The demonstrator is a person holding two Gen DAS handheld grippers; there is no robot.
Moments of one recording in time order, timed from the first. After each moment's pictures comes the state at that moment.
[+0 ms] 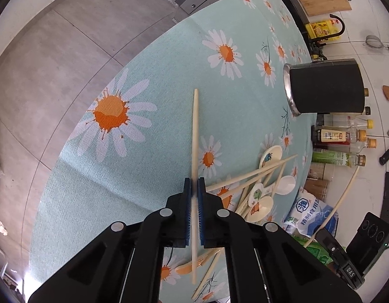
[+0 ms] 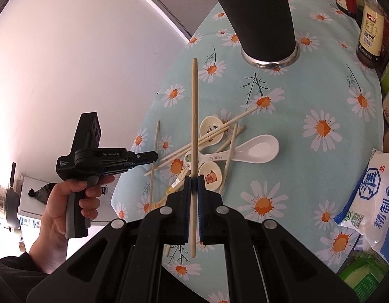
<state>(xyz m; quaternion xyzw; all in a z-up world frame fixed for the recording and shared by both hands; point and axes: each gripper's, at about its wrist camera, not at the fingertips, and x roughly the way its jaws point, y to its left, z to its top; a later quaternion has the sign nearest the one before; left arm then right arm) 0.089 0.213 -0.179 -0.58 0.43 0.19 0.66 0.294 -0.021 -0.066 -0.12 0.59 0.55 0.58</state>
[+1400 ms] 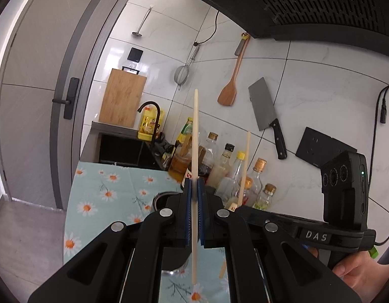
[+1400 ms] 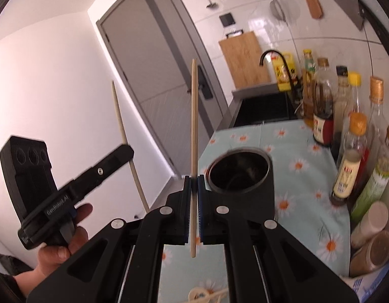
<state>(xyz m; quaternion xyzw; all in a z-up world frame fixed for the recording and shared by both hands) 0.236 0.212 0.046 -0.17 0.11 0.02 0.98 0.364 0.031 0.042 0.05 0.30 0.52 0.80</state>
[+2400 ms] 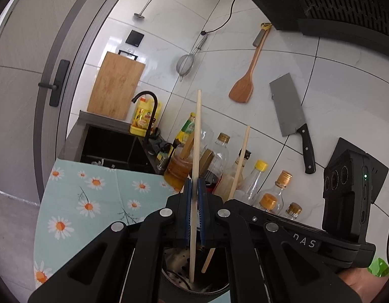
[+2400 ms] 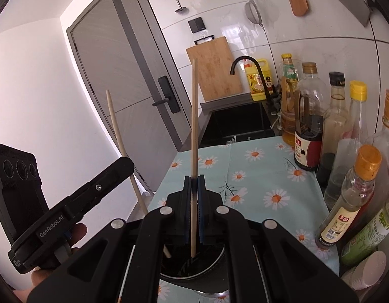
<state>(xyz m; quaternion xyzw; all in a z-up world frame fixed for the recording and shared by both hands) 0.348 0.257 0.014 -0.21 0.12 0.00 0.97 0.455 0.084 0.018 0.04 0.29 0.45 0.84</state>
